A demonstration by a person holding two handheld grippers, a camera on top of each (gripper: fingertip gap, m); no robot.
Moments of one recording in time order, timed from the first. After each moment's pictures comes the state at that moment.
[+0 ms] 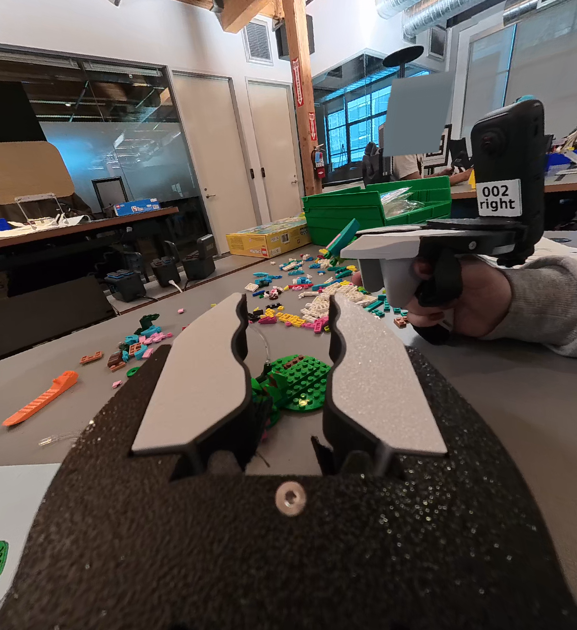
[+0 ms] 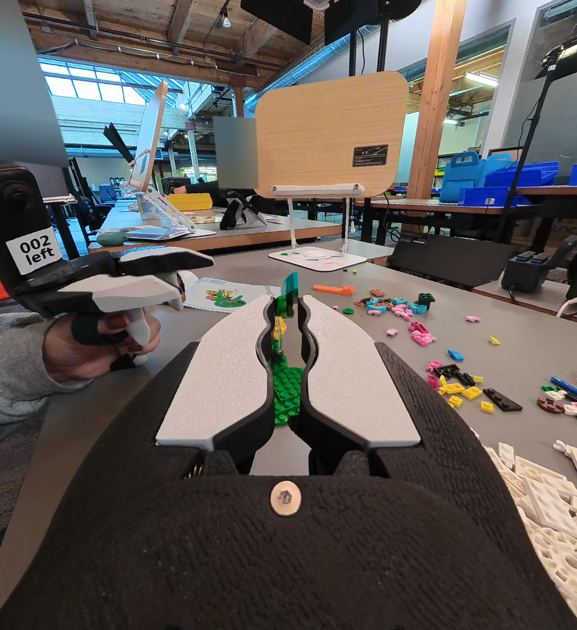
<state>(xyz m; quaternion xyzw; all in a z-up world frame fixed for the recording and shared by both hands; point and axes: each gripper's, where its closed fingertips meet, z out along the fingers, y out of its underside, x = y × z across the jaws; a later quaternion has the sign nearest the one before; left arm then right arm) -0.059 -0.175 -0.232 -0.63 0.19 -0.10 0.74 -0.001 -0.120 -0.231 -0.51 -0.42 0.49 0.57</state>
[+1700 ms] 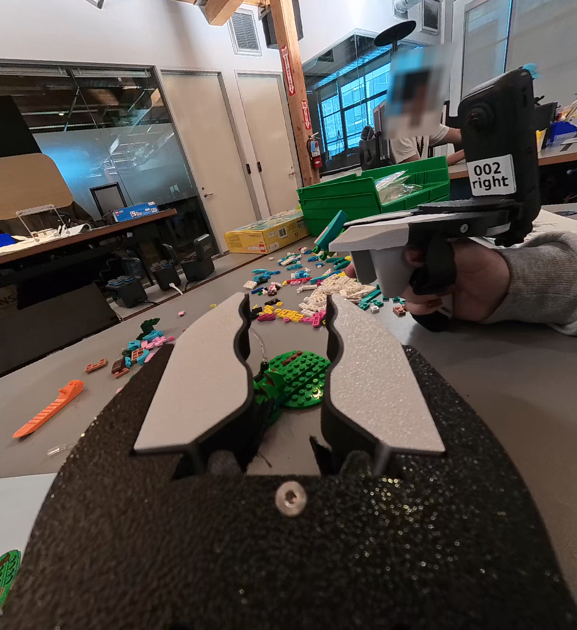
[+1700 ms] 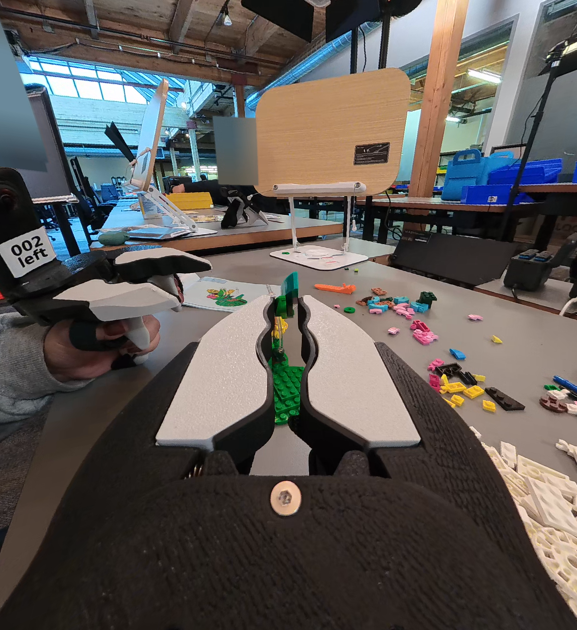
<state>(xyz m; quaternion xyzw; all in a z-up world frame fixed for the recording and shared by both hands) -0.050 -0.176 -0.236 -0.63 0.22 -0.08 0.74 -0.001 -0.121 -0.232 -0.51 -0.42 0.50 0.57</state>
